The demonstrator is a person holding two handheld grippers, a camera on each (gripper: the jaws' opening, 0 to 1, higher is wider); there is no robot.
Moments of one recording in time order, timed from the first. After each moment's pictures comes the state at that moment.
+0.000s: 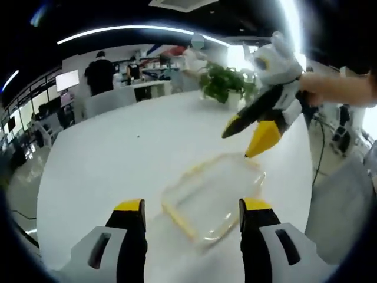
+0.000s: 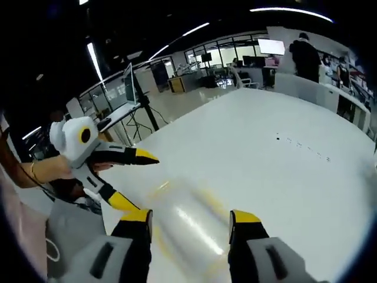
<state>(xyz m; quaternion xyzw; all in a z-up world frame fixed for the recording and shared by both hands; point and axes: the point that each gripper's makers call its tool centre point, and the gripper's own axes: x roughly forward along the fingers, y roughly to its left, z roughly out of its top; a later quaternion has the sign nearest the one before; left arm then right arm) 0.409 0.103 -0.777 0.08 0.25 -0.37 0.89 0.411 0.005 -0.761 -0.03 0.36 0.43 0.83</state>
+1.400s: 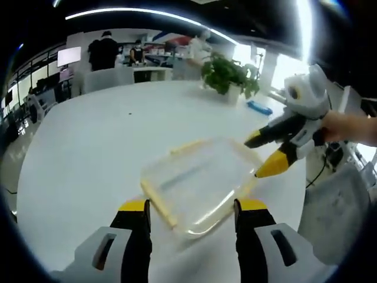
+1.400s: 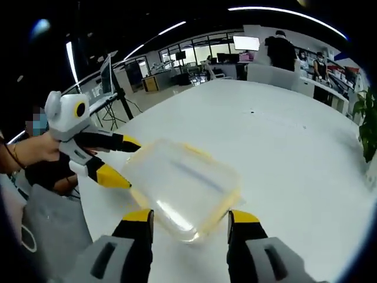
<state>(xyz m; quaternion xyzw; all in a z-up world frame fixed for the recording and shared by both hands) 0.398 0.086 -0.812 0.04 0.31 -0.39 0.87 0.380 -0.023 -0.823 -0.05 0.37 0.35 0.86</state>
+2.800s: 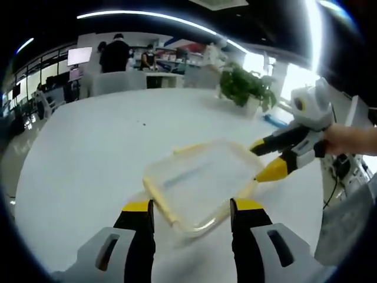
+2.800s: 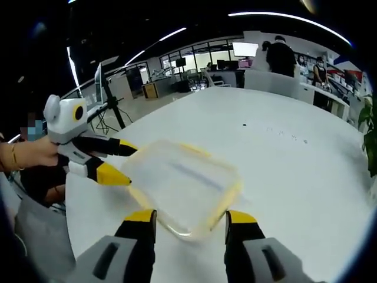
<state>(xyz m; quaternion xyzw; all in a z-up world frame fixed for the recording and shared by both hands) 0.479 0.080 -0.812 0.01 0.29 -0.35 0.89 0.467 -0.032 -0.822 -0.03 0.35 0.35 0.87</state>
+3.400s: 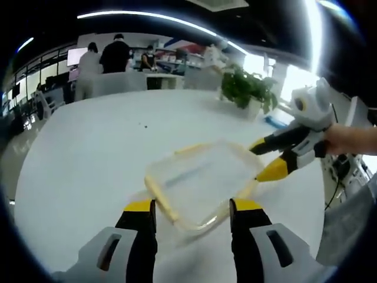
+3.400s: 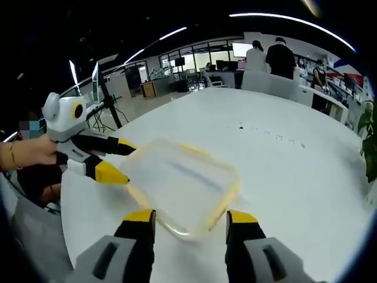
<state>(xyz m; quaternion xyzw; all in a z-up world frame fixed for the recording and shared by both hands) 0.486 0.084 -0.810 0.01 0.28 -0.35 0.89 0.474 -0.034 -0.821 -0.05 0.34 0.34 0.87</state>
